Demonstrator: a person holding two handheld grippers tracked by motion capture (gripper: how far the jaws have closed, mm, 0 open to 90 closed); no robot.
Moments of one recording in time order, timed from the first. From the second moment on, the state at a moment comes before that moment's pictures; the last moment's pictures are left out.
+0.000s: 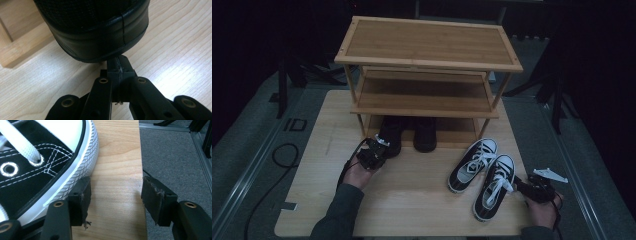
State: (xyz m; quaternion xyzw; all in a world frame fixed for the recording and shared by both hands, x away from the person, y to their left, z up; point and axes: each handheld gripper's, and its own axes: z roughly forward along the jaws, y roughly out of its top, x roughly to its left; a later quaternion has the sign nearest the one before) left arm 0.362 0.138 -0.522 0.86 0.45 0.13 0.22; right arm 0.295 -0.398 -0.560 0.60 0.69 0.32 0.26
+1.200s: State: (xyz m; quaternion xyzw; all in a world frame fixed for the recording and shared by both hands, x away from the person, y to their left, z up) left arm 0.381 0.103 -0.533 0.86 0.44 0.11 0.22; right arm 0.296 -0.399 -0.560 0.60 0.69 0.32 0.26
